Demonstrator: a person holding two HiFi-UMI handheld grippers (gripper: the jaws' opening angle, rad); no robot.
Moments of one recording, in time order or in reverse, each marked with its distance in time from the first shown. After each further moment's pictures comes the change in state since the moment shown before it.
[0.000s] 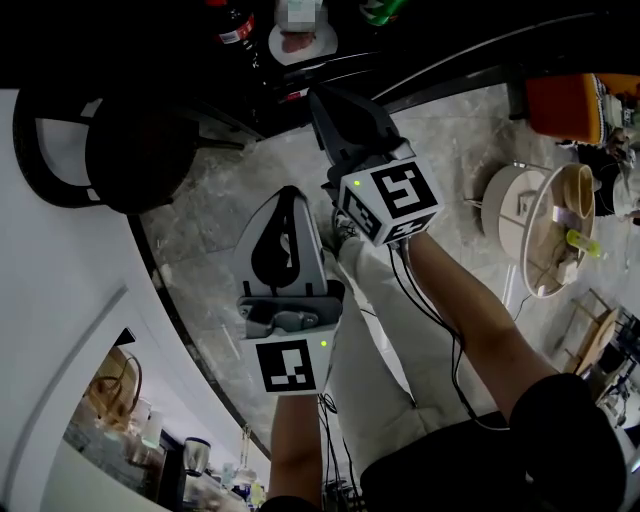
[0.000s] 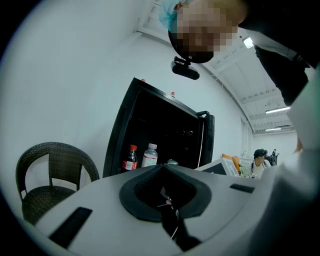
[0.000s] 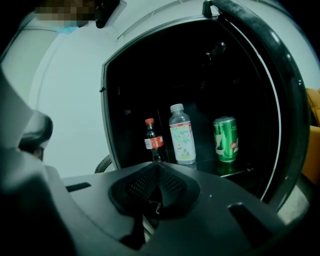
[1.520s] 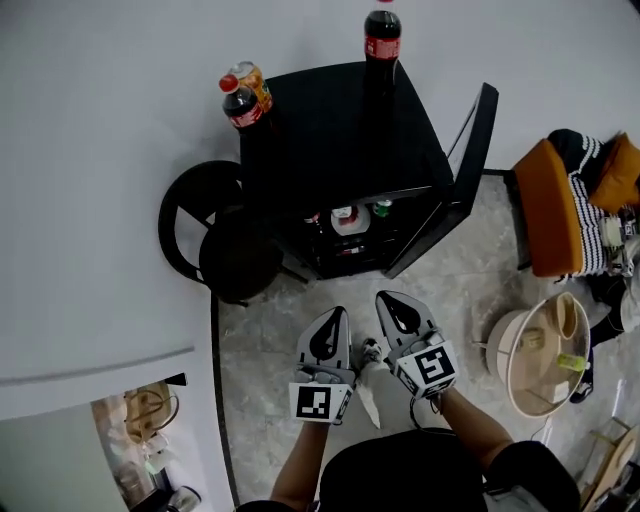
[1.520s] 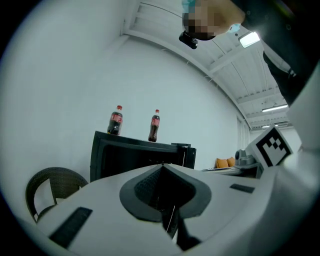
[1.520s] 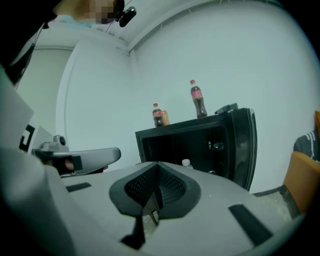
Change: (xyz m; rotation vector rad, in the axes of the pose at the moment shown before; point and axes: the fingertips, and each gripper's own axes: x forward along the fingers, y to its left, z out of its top) left arm -0.034 -0.111 0.158 0.067 -0.011 -0.022; right arm -0.205 0.038 0.182 -0.056 -0.034 0.141
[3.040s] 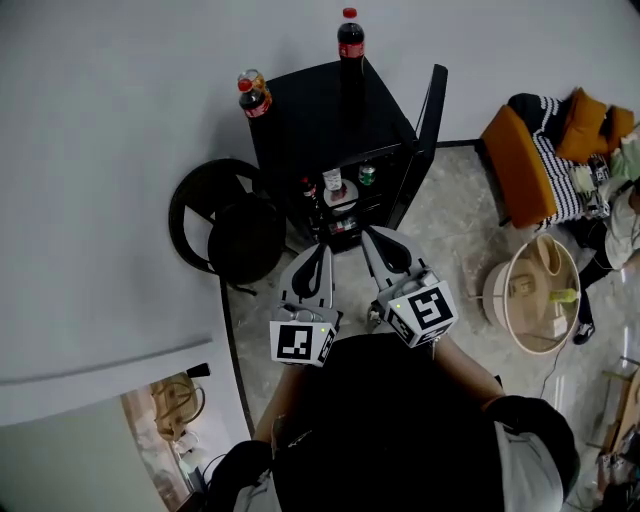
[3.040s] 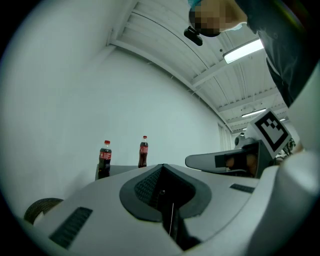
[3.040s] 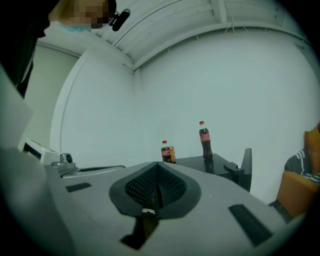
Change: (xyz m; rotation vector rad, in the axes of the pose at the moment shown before) left arm -0.061 0.005 0.145 0.101 -0.095 -0.189; right arm -0.046 0.098 0.166 -0.044 -0.205 -0.107
